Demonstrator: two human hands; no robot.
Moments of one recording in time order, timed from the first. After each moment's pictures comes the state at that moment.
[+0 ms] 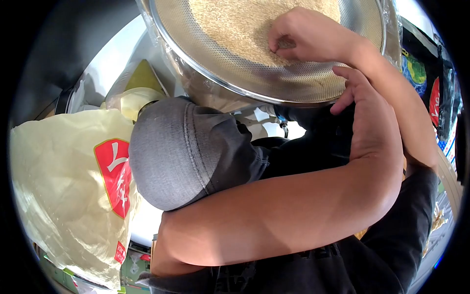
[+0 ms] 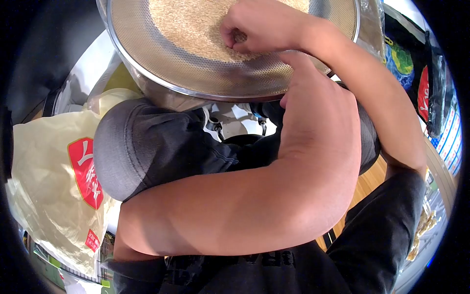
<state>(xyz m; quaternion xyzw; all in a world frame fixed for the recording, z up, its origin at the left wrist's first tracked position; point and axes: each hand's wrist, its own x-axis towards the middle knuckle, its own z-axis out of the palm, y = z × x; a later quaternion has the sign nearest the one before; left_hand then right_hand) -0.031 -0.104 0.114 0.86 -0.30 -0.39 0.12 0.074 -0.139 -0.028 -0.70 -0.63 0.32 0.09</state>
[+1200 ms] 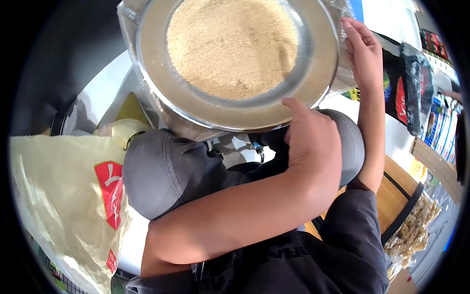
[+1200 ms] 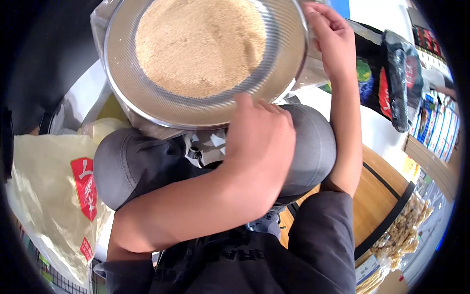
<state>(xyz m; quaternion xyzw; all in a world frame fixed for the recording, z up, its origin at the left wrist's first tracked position) -0.041 -0.125 0.115 0.93 -0.13 -0.33 0.12 0.146 -0.240 0.034 -0.82 -0.07 0.14 0.54</state>
